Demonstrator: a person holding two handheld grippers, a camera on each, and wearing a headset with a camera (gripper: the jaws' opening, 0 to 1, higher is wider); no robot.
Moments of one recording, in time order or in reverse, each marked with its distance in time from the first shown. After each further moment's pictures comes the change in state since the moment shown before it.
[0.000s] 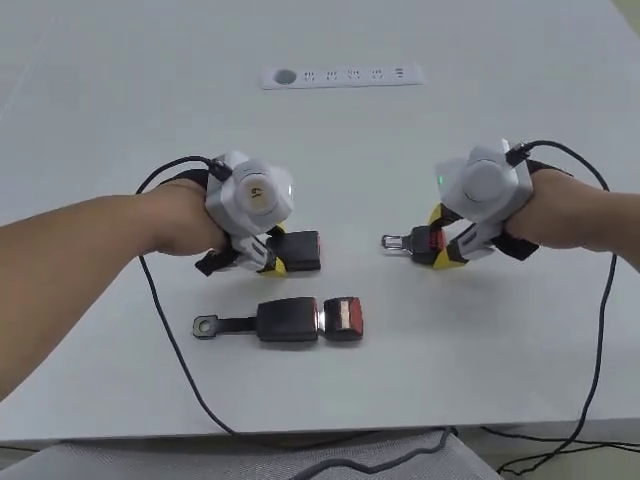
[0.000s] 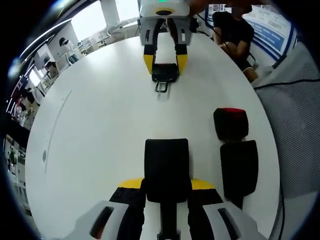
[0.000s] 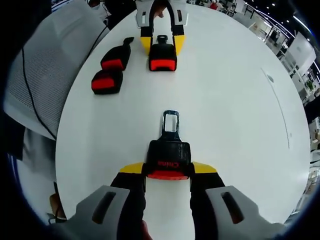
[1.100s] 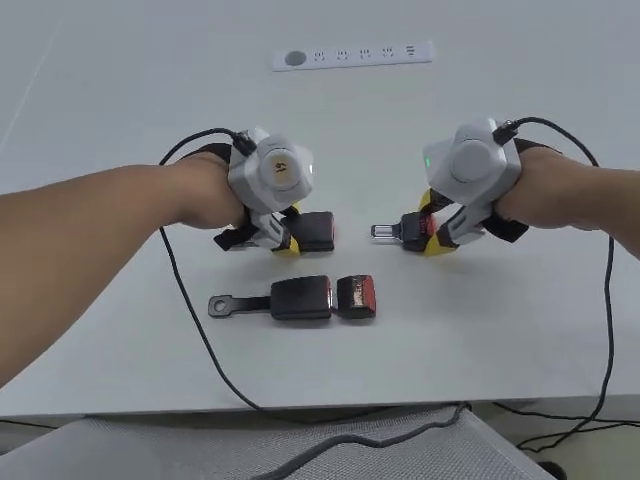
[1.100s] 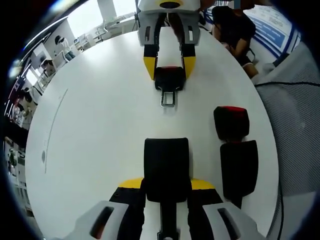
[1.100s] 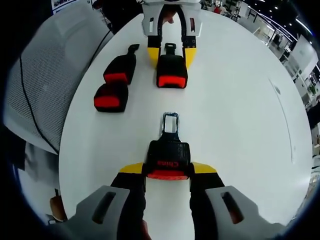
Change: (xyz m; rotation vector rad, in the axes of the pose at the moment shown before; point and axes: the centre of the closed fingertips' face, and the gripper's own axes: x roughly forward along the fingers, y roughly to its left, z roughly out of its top) left arm -0.001 -0.003 0.003 0.007 0.056 -0.010; right arm 0.007 0.013 0.035 -0.020 -0.041 0.025
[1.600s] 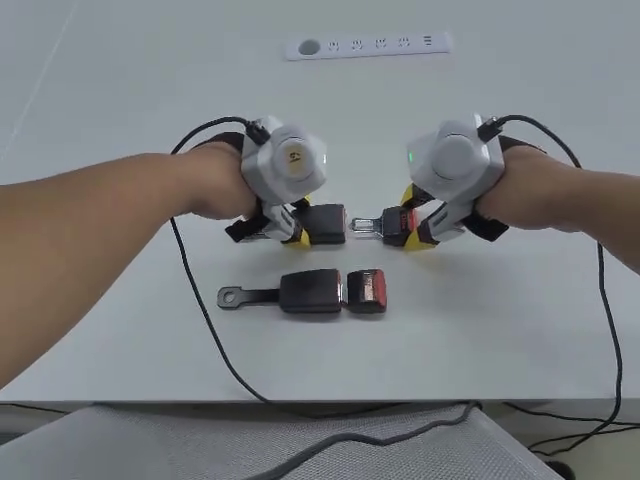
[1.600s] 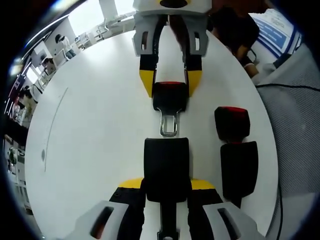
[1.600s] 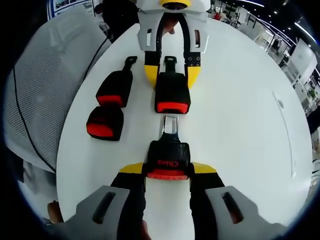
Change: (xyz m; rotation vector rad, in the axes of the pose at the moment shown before) left arm 0.001 0.001 0.001 -0.011 0.010 -0.002; right arm 0.020 -0.002 0.040 -0.018 -0.063 -0.006
